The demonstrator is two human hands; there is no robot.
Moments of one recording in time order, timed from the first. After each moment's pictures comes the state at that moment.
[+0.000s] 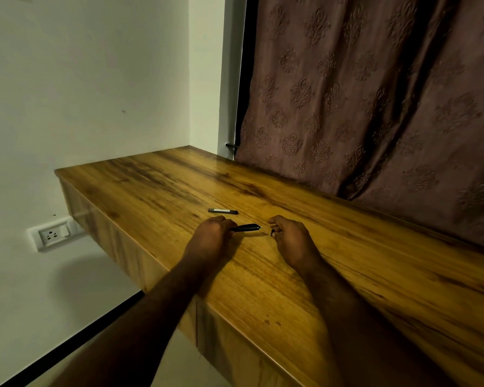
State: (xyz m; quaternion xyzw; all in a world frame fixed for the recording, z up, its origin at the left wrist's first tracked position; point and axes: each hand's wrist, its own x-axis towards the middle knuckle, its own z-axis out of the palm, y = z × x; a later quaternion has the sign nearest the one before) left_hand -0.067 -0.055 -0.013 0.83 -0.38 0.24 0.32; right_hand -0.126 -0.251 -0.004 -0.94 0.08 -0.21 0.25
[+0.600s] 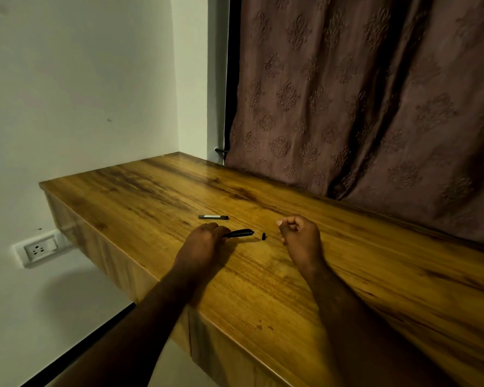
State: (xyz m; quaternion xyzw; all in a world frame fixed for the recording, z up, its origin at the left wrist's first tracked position) left_hand -0.077 -0.053 -0.007 0.83 -0.41 0.22 0.32; right_hand -0.138 -0.264 -0.001 -0.77 0.17 -0.34 0.51
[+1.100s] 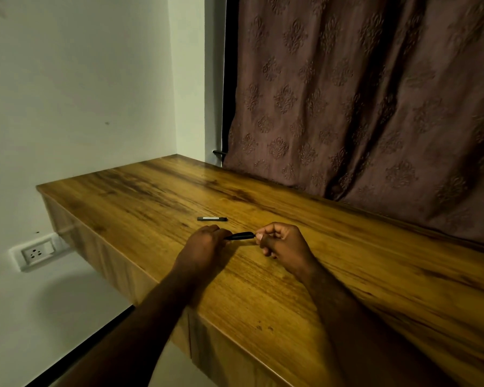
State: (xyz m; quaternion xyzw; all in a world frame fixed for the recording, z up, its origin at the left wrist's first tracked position) left_hand -0.075 -0.056 -0.012 0.82 -0.42 0.24 0.31; right_hand -0.150 -0.242 0.008 -0.78 0.06 -0.20 0.60
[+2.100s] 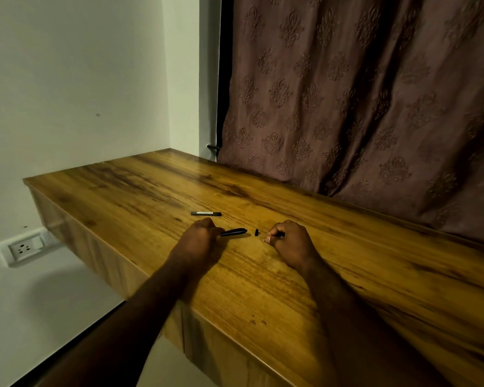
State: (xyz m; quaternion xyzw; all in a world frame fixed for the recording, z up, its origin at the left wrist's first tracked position) left_hand -0.061 -0.058 -0.017 0.82 -0.44 0.20 0.30; right_hand -0.149 -0.273 0.000 -0.92 0.13 -0.21 0.31
